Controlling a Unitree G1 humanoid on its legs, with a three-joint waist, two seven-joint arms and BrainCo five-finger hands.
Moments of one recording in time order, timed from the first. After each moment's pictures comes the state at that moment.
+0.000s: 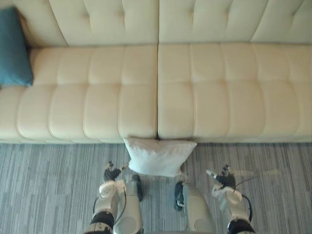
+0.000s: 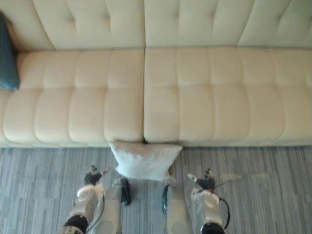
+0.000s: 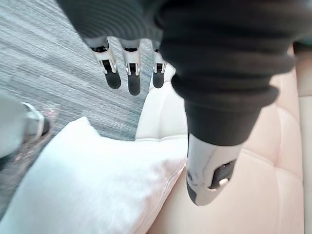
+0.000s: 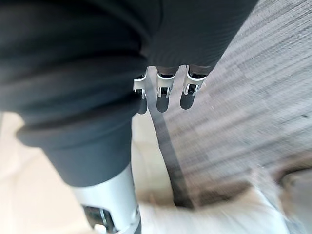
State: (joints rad) left arm -0.27 0.10 0.20 0.81 -0.26 -0.17 0.22; right arm -0.18 -0.12 -0.24 0.71 0.24 -0.15 -0.25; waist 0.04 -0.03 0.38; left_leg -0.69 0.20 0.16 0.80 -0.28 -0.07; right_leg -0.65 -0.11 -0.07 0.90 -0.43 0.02
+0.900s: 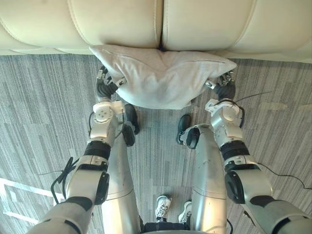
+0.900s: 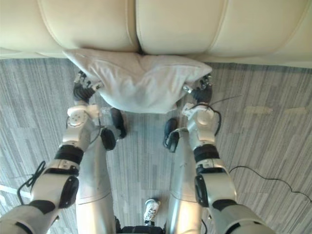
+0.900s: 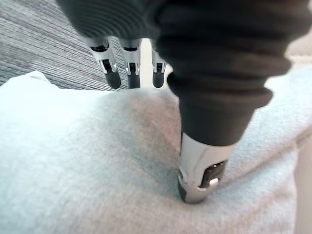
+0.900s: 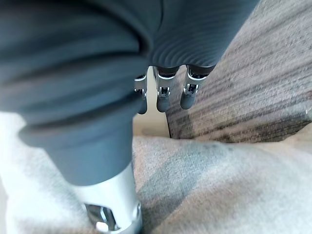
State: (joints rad) left arm -0.83 0.25 -0.01 0.74 -0.31 -0.17 0.24; right arm -0.84 -0.19 -0.07 0.73 0.36 -0.16 -0.28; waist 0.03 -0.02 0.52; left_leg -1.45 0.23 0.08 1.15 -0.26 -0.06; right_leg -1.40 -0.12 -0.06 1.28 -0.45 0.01
